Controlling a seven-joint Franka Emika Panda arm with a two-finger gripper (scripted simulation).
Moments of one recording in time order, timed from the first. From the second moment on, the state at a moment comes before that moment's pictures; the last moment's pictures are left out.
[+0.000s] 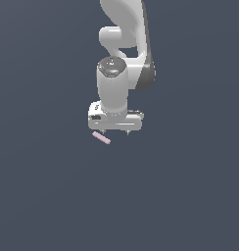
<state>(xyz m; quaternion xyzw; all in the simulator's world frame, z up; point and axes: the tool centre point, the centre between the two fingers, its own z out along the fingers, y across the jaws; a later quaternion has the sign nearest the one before) -0.009 -0.016 0.170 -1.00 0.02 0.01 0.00</state>
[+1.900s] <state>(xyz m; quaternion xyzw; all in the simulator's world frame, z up) -0.025 -0.068 0.143 -0.99 -0.13 0.00 0.00</state>
